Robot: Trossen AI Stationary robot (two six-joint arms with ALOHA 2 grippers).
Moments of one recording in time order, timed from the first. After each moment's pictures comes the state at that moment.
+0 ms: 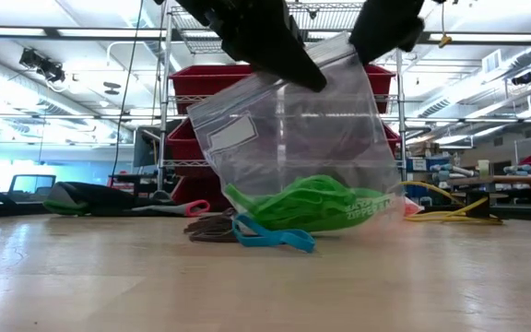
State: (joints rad) left arm -0.21 1.79 1.30 -0.24 0.02 0.13; right arm 0.45 1.60 1.26 -0.62 0.32 0.56
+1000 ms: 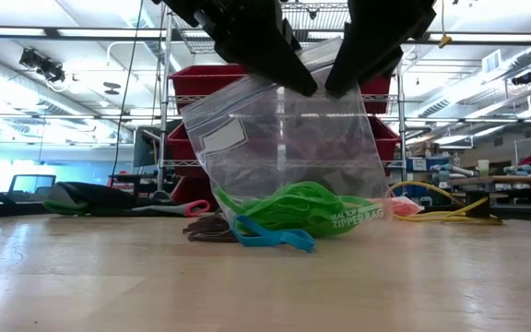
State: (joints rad) left arm -0.21 1.78 1.30 -0.28 0.04 0.13; right arm 0.41 1.69 1.26 -0.54 0.30 0.50
